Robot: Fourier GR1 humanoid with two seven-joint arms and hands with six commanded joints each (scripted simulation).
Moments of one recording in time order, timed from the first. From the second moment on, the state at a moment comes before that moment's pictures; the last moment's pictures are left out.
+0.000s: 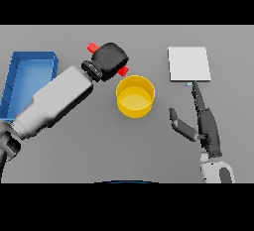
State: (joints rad) left arm -1.01 0.33 -0.81 -0.94 -0.84 -0.21 0.04; right arm 0.13 -0.04 0.14 -1.73 0.25 -0.05 -0.11
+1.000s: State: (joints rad) left arm -1.31 0.25 -1.30 -0.78 -1.11 -0.29 -0.05; right arm 0.11 -0.05 0.13 -1.72 0.28 -0.07 -0.09
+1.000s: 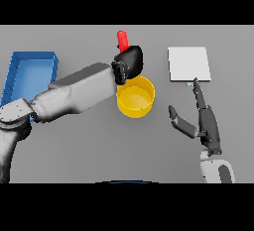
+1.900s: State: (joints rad) left arm -1.70 0.34 -1.22 -0.46 -0.95 -0.16 -0.08; right arm 0.11 -0.03 0.14 -1.72 0.26 -0.06 -0.14
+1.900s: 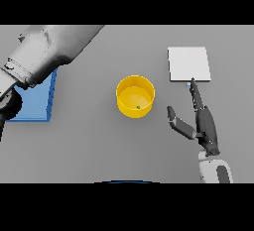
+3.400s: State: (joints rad) left arm -0.75 0.78 -0.48 -0.88 0.30 0.44 0.53; right arm 0.08 -0.06 0.14 -1.67 0.25 -0.03 -0.16
